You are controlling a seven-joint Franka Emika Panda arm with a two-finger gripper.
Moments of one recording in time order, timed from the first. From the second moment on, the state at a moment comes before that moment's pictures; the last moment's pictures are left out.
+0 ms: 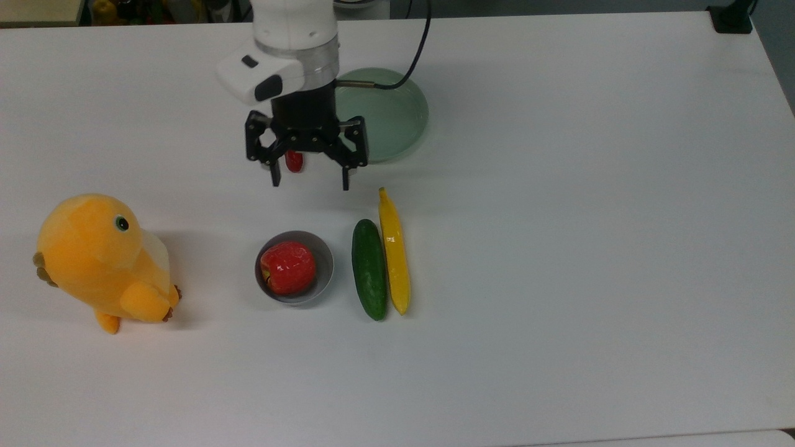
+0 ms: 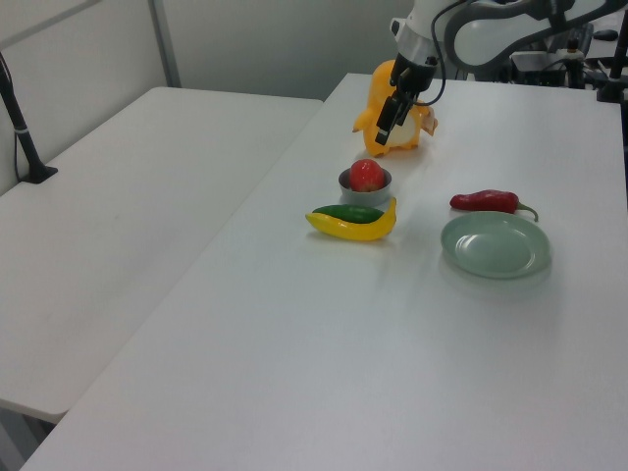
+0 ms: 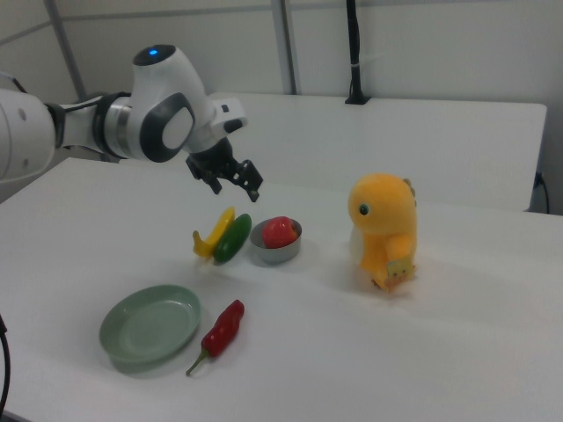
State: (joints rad) arm 0.06 0.28 -0.03 -1.70 -0.01 2.33 0.01
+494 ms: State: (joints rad) arm 0.00 0.43 -0.03 -1.59 -0.04 2.34 -0.34
